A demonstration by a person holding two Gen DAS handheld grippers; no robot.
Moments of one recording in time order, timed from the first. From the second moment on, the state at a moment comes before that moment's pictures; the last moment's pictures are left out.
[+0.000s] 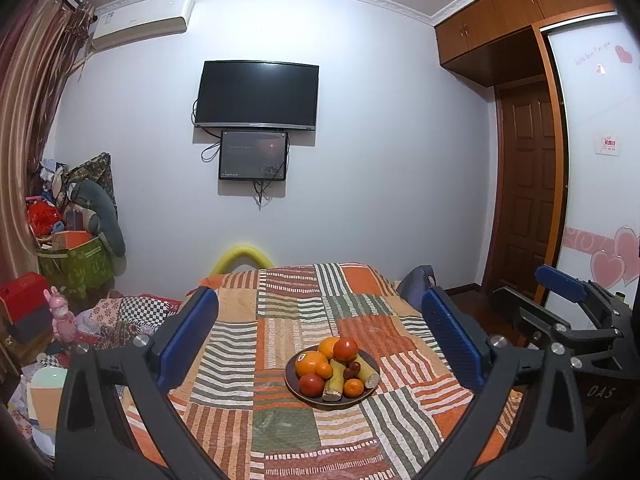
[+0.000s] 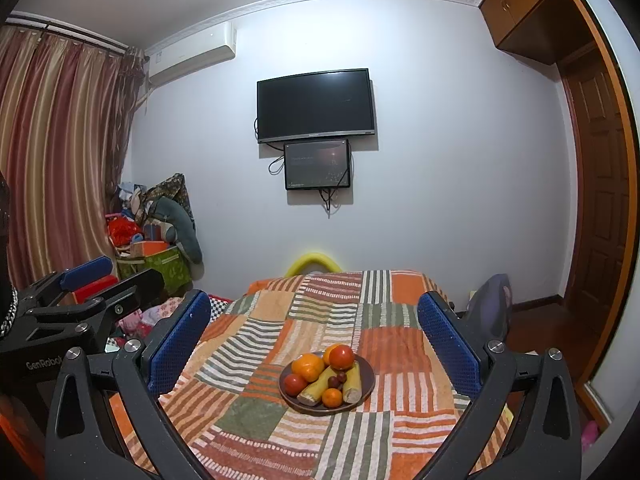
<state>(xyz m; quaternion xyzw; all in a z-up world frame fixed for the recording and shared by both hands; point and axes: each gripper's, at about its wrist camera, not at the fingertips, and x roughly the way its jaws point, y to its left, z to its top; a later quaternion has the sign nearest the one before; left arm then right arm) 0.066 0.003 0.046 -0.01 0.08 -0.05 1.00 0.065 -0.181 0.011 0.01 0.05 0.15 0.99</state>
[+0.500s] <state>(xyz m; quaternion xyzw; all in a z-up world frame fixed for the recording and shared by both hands) 0.068 0.000 0.047 -0.01 0.08 -0.06 0.99 0.061 -0.181 0.013 0.01 0.05 0.14 0.99</state>
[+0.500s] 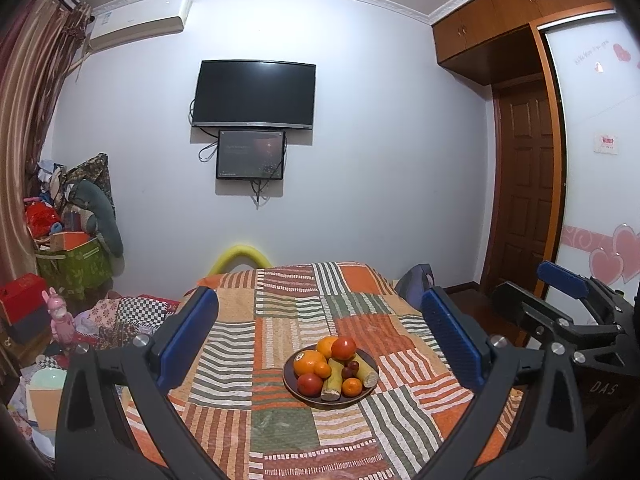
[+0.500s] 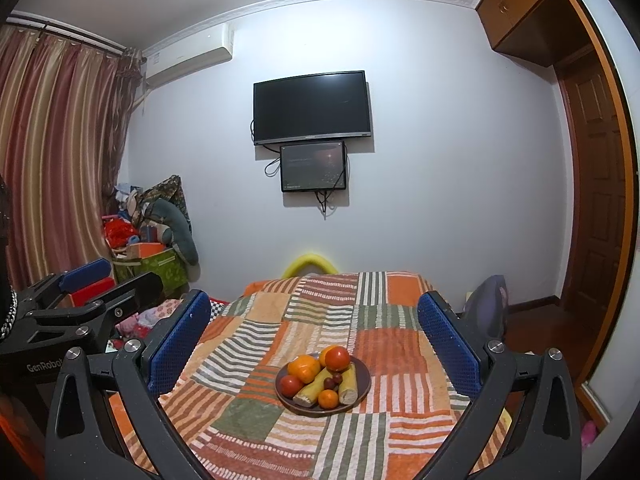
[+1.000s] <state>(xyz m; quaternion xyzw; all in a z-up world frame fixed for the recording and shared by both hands) 0.074 0.000 0.043 -0.01 0.10 -0.06 0.99 0.062 -0.185 0.013 0.02 0.05 0.13 0.99</state>
